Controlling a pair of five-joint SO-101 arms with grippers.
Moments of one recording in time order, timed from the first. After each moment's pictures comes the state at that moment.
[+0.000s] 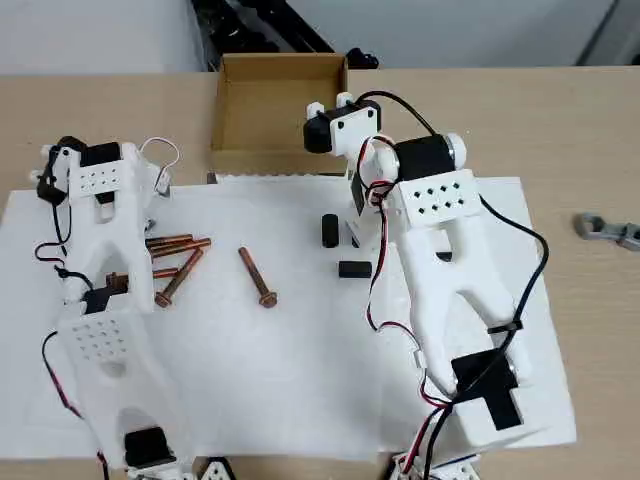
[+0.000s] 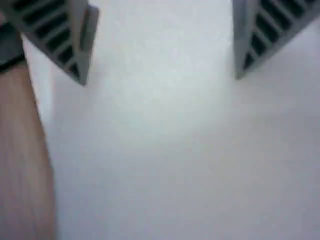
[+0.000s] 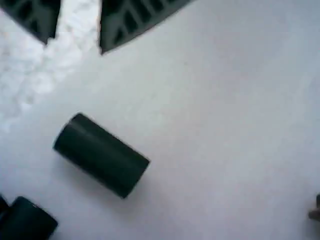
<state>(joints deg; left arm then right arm) -16.5 40.4 -23.8 75.6 64.7 -18.2 3.4 -12.8 95.7 14.6</state>
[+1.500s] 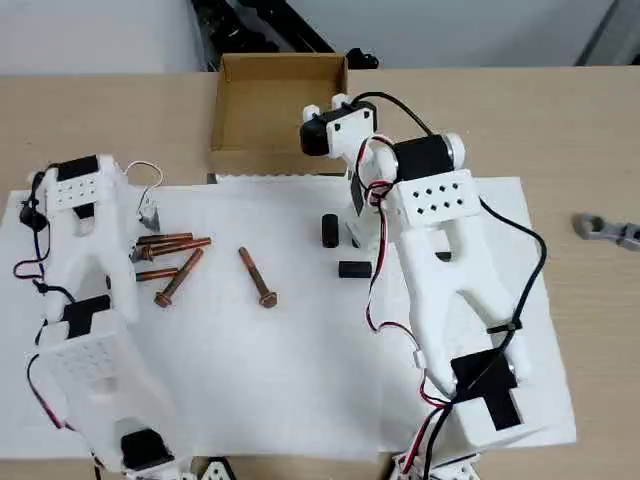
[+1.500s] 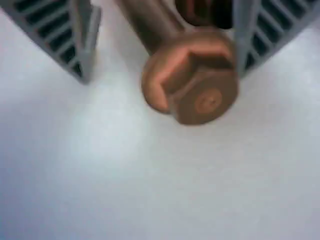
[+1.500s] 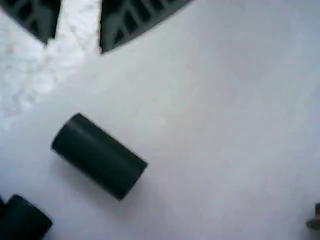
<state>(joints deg) -20.3 31.3 -10.2 79.2 60.4 -18.3 3.4 -12.8 95.7 16.6</state>
